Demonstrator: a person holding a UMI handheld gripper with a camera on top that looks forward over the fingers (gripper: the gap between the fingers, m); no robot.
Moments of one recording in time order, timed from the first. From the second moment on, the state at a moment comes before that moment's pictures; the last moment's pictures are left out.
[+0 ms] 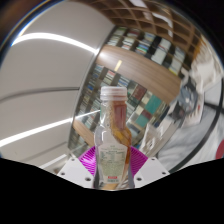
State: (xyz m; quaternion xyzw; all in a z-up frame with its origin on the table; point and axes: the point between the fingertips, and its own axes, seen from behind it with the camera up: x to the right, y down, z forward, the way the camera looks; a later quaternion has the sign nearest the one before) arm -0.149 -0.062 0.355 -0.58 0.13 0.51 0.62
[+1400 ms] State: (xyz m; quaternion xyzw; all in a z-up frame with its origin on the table) arm 0.040 -0.240 0.148 -0.84 0.02 -0.01 0.53
